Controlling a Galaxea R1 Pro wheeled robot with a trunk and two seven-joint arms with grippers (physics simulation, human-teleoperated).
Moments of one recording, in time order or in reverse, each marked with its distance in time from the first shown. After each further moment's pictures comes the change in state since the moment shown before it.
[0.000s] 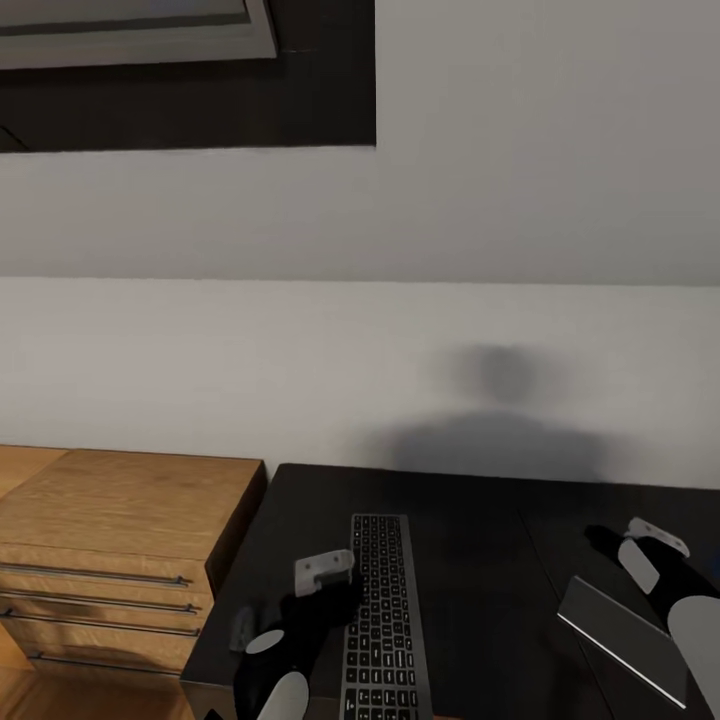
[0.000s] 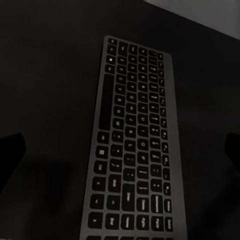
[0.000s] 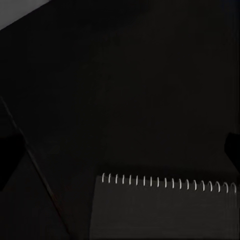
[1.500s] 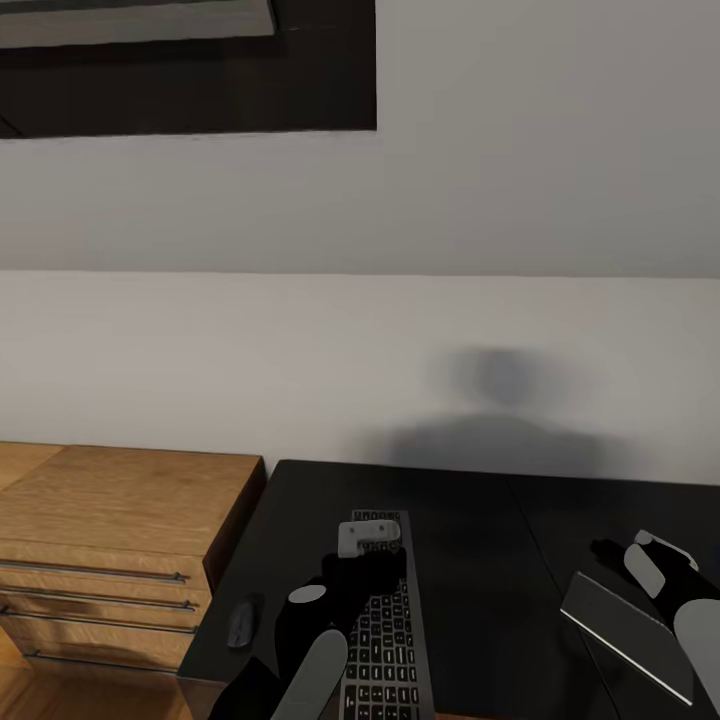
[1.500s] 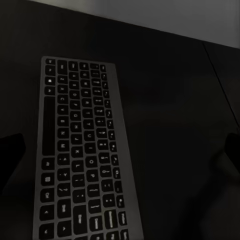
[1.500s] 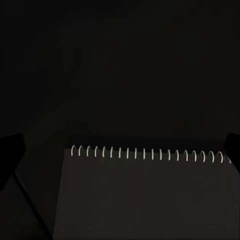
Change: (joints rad) left arm -0.132 -0.087 -0.081 0.000 -0.002 0.146 0.001; right arm 0.000 -0.014 -0.005 0.031 -0.003 0.074 -0.032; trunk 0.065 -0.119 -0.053
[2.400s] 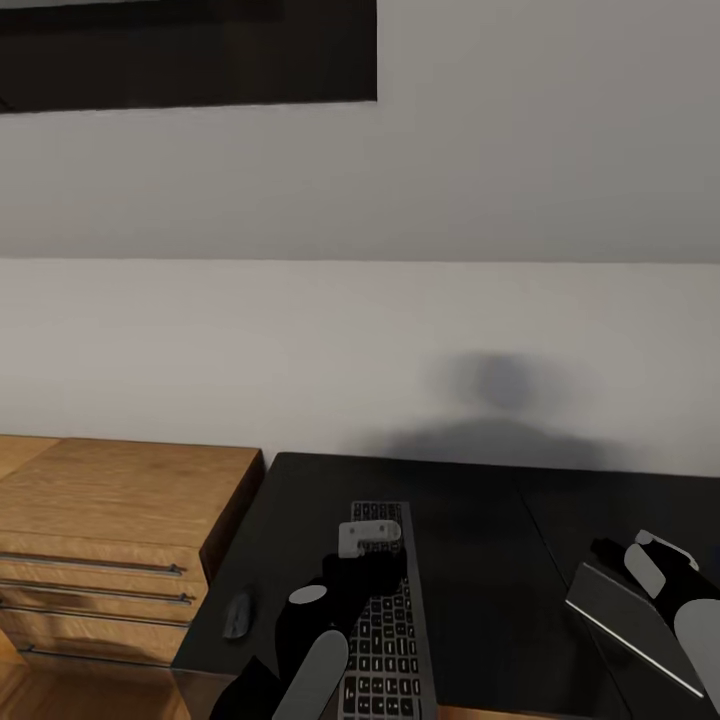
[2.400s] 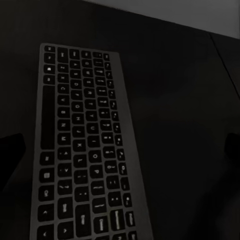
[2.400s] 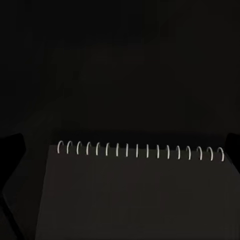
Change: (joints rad) left arm 0.000 0.000 -0.002 0.000 0.000 0.000 -0.001; right arm 0.000 0.000 0.000 0.000 0.001 0.000 -0.001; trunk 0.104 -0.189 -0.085
